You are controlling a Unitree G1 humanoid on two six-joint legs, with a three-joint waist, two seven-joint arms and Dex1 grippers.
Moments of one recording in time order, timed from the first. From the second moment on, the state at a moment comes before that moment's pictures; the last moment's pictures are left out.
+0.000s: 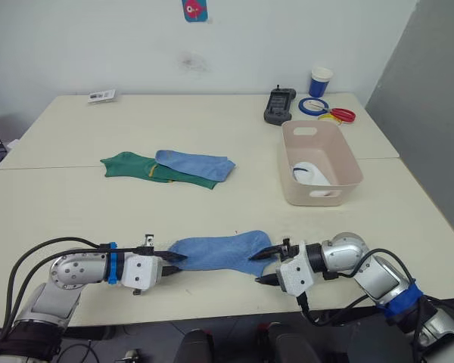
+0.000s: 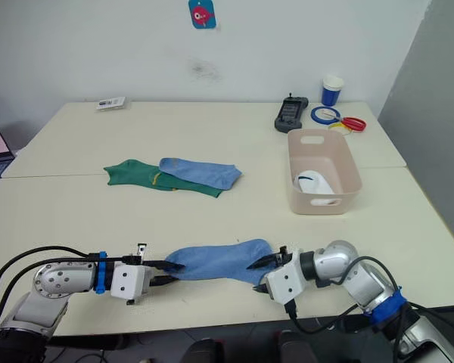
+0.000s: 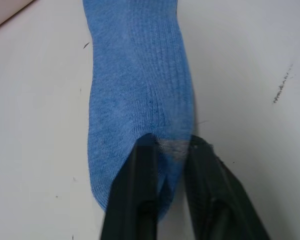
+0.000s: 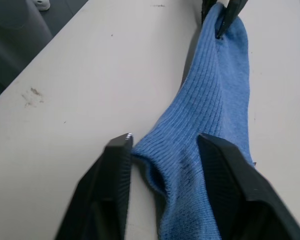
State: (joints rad) left arm -0.09 0.82 -0.04 0.20 -0.03 -0.65 -1.17; right arm -0.37 -0.61 0.49 0.02 -0.16 -0.45 1.04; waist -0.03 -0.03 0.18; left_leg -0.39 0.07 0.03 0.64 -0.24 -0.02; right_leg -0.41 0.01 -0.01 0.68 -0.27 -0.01
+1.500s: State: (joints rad) left arm -0.38 0.89 -0.21 0.14 -0.42 0.52 -1.27; right arm -0.60 -0.55 0.33 0.09 0.53 0.79 1.05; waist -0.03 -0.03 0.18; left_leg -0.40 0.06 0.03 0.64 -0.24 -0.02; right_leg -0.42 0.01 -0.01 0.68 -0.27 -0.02
